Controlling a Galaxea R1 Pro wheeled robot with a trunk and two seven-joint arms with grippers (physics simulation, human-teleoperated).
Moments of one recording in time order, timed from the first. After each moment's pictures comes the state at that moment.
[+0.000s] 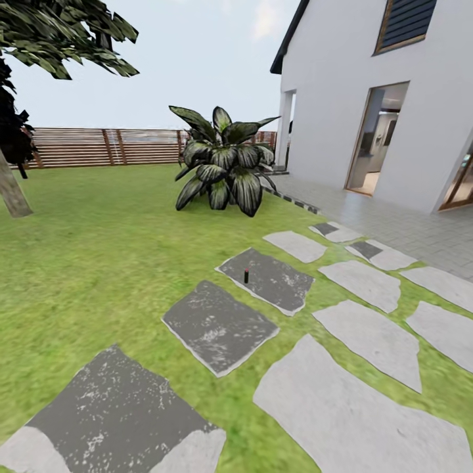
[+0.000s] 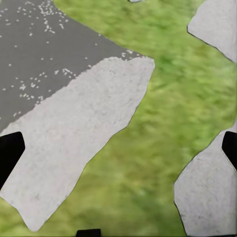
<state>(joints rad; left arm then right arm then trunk) 0.02 0.02 0.04 -0.42 0.03 -0.44 -0.16 -0.03 -0.04 0.04 -0.20 0.01 -0.21 0.02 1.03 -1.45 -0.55</state>
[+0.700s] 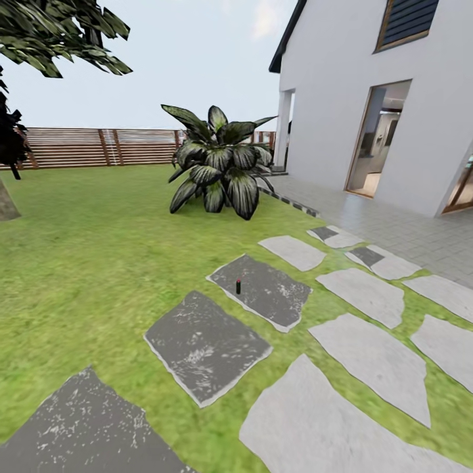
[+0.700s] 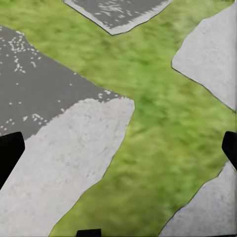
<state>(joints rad) 0.02 0.02 0.04 -0.42 0.03 -0.44 -0.16 -0.03 -0.04 0.04 -0.20 0.01 -0.21 0.02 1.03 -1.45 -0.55</state>
